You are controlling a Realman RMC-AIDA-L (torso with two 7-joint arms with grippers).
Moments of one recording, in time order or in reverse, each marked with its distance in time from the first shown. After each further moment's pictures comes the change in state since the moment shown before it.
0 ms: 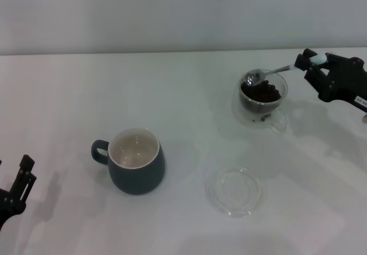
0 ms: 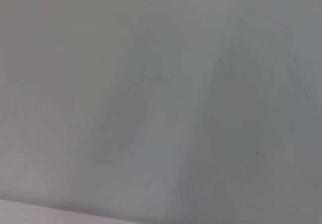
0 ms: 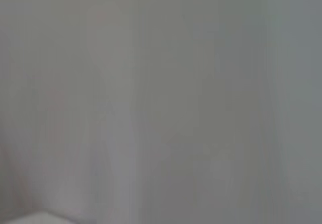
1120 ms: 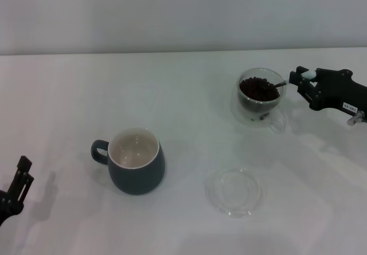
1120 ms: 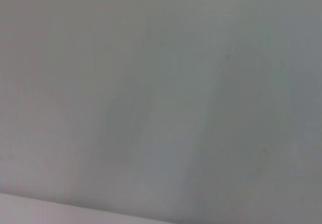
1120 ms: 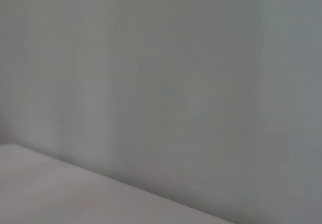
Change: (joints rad) left arm 0.000 0.000 -0.005 -0.004 -0.008 -0.014 0.000; right arm -0.017 -0.001 -0.172 -0.100 -0.011 0.253 0.094
